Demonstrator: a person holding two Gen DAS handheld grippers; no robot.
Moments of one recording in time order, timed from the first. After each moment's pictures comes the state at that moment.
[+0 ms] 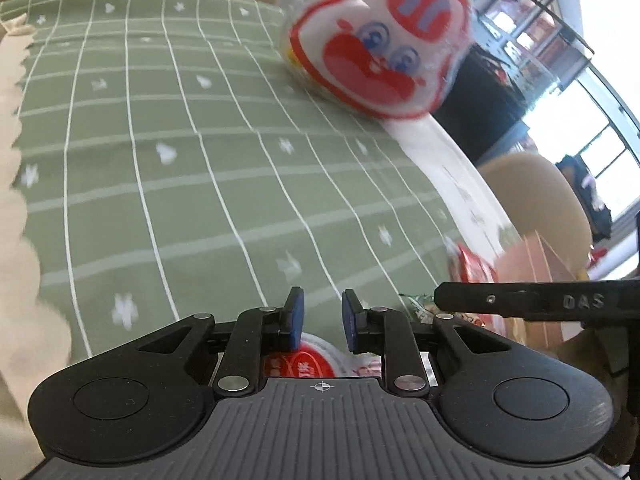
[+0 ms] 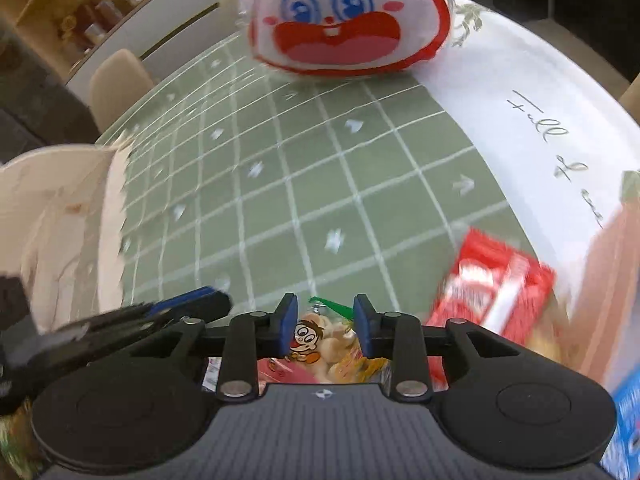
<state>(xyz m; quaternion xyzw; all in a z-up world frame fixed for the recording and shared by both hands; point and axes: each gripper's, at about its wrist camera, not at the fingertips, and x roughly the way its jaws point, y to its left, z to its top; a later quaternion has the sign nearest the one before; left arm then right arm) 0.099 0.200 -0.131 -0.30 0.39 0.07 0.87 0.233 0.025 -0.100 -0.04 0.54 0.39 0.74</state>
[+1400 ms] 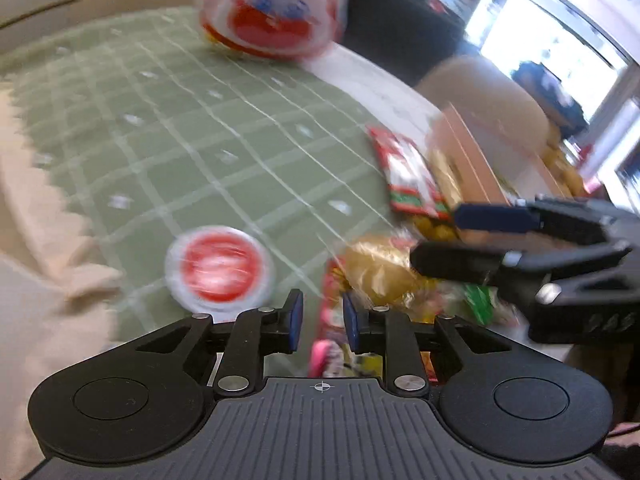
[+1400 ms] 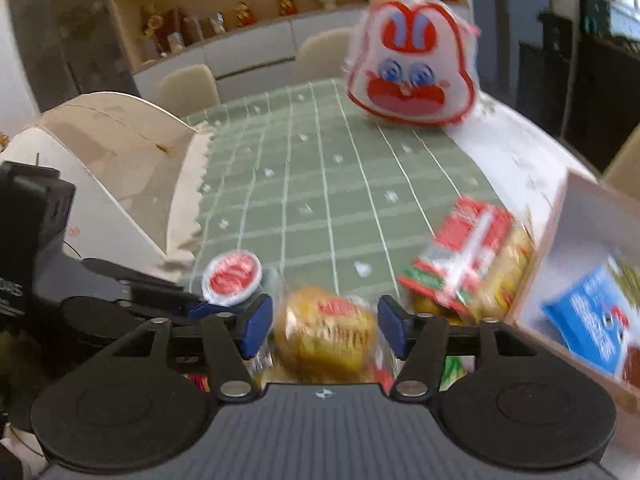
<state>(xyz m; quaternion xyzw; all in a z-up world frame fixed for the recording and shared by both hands) 0.010 0.134 -0.101 -0.17 0.42 0.02 0.89 0.075 -0.051 -0.070 -0.09 0.37 0.44 0.81</state>
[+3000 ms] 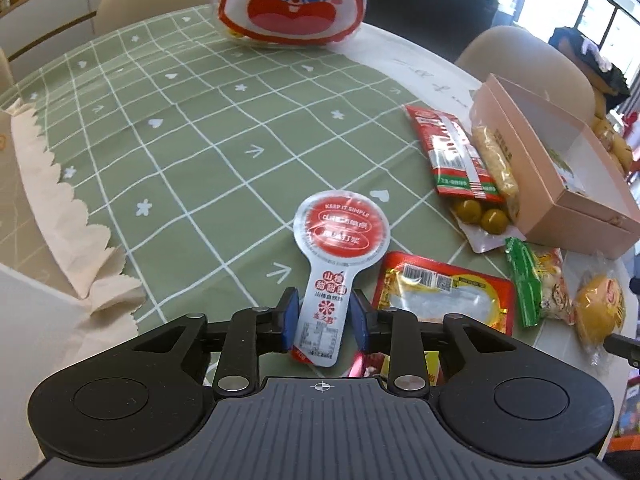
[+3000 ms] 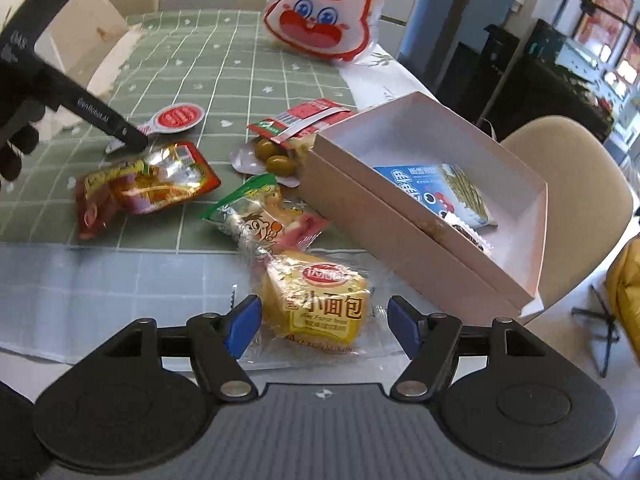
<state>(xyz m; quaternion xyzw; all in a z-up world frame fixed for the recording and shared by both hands) 0.037 0.113 -0.112 -0.10 0.46 0.06 0.88 0.033 -0.179 -0.089 -0.24 0.38 0.32 0.84</state>
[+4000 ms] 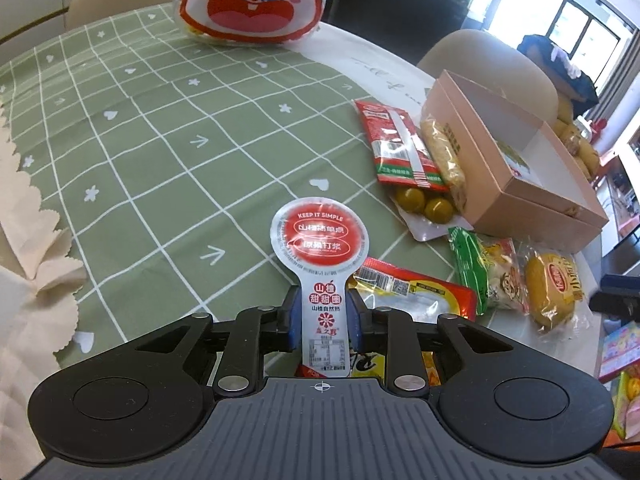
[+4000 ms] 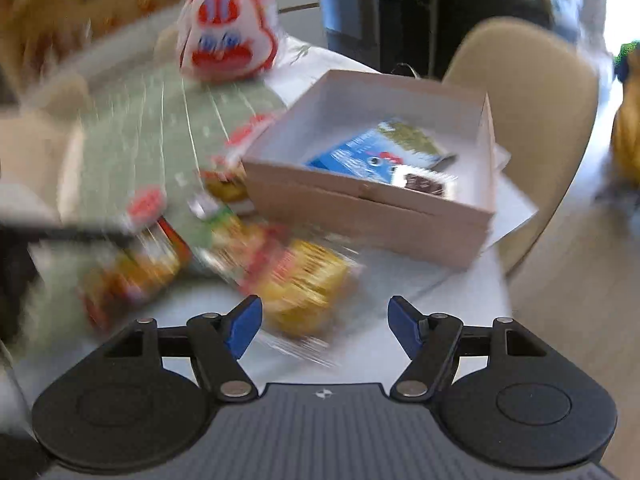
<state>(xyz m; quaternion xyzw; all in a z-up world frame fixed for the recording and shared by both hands) 0.029 0.089 -0.116 -0.13 0.45 0.02 0.88 0.054 -0.218 -0.075 -0.03 0.46 0.25 0.85</state>
